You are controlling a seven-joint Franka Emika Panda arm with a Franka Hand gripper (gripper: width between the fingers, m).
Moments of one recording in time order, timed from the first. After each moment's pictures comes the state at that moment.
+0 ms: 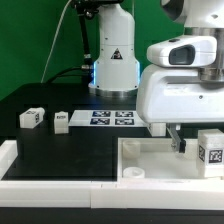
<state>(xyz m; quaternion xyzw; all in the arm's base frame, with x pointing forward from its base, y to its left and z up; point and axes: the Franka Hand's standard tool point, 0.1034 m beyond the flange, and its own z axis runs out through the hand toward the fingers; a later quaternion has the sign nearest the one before) 0.644 0.109 0.071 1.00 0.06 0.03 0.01</state>
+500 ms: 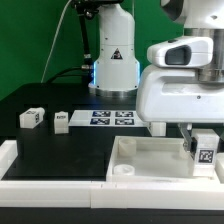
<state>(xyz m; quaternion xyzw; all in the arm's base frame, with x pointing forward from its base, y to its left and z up) 0.642 0.112 0.069 1.00 -0.07 0.03 0.01</state>
